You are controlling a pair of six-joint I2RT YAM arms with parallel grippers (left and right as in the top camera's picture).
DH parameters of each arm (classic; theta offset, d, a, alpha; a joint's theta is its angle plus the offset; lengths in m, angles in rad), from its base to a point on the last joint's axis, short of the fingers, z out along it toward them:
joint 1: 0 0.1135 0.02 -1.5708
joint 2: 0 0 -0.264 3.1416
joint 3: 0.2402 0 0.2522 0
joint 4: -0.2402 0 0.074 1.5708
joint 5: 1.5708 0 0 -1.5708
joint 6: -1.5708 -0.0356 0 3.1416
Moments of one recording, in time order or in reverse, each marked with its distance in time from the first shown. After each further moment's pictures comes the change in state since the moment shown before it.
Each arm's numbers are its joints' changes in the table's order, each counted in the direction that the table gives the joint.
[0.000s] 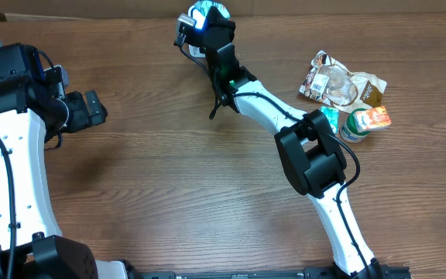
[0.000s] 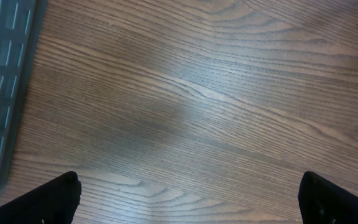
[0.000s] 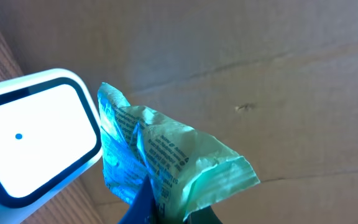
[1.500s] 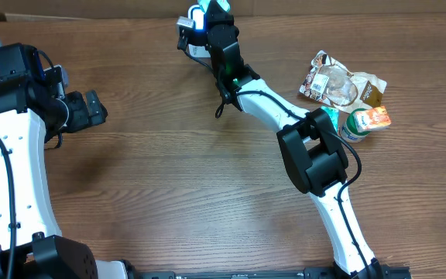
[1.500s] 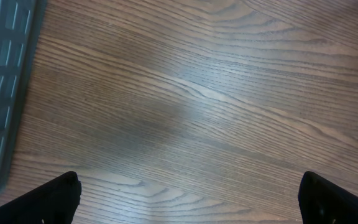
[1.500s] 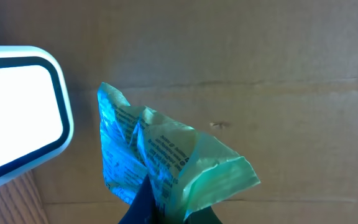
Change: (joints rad) left arm 0.000 0.000 0.000 0.000 0.000 0.000; right arm -0.022 0.006 0.000 0.067 -0.055 0.243
